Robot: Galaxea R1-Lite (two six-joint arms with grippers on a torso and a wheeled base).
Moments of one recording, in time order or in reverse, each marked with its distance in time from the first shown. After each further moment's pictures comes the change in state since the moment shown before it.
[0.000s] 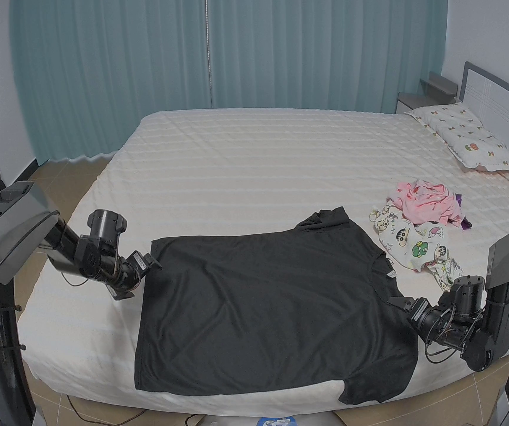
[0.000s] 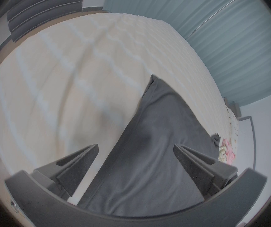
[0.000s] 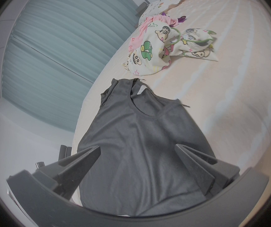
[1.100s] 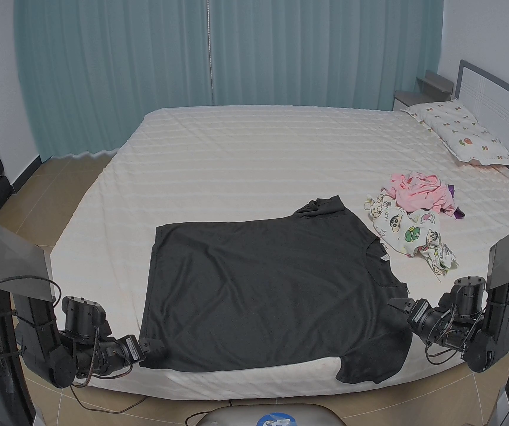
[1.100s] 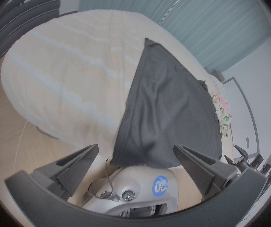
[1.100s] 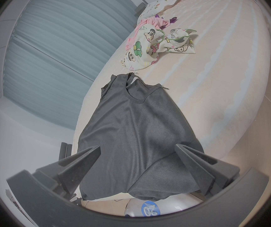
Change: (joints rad) left arm -0.080 -0.016 0.900 -0.978 -0.044 0.199; right arm 0.002 -0.004 0.010 0.000 0.006 0.001
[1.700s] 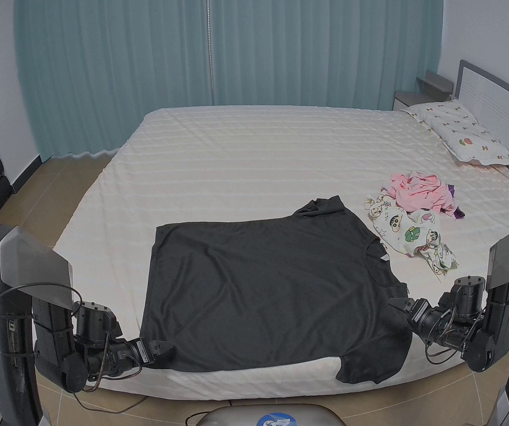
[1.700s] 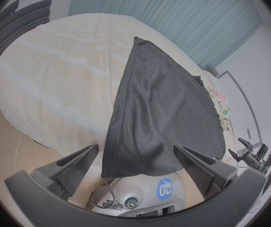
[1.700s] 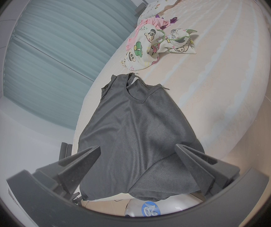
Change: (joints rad) left arm -0.031 0.106 -0.015 -0.093 0.004 0.051; right arm 0.000 0.000 -0.003 0.000 0.000 -0.001
